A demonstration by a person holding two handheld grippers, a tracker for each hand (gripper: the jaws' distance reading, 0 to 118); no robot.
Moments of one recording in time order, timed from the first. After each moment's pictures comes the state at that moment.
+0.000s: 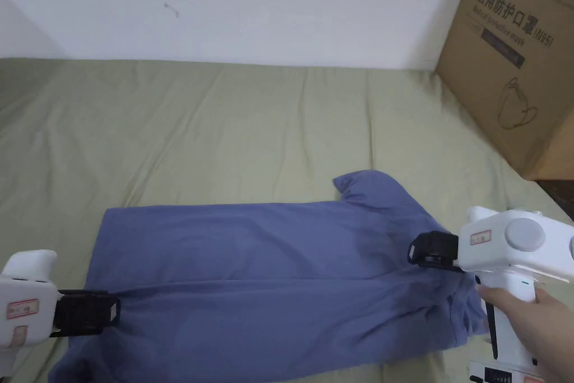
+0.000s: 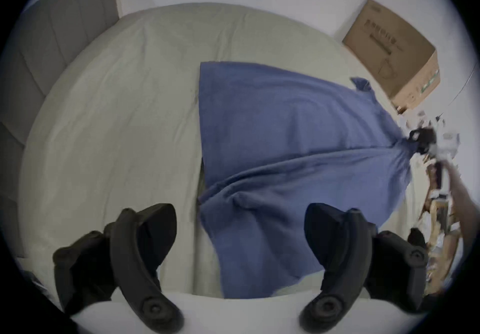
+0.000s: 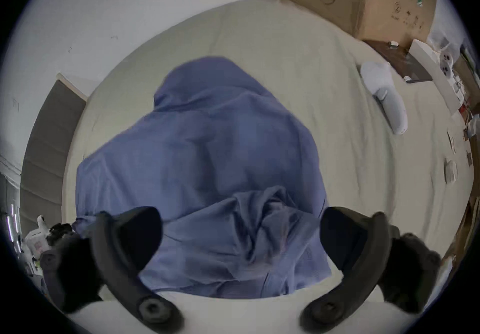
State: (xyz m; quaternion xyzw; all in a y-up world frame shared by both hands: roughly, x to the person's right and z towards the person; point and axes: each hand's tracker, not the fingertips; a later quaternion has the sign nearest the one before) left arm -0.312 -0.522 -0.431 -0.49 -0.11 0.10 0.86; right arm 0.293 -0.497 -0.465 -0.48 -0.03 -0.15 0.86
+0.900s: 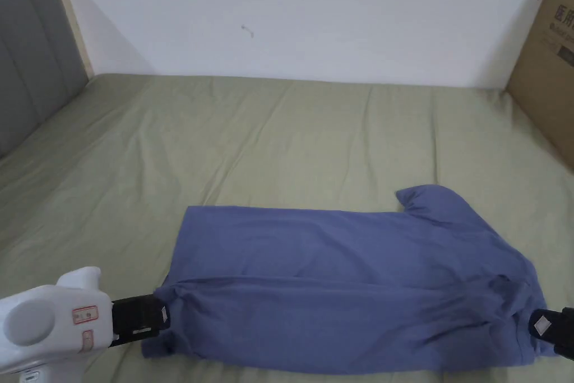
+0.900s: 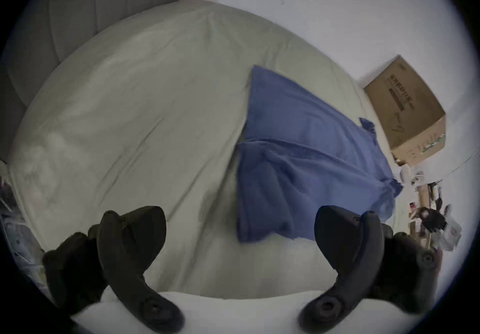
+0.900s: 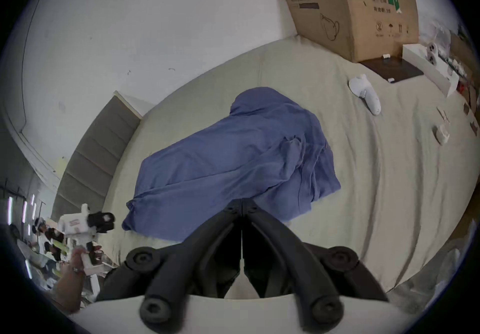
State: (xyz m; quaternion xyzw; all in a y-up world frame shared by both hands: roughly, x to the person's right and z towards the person) left arm -0.324 -0.517 -0.365 -0.50 0.01 0.18 0.85; right arm 0.284 -0.442 -0.313 -0.40 0.06 -0.22 0.89
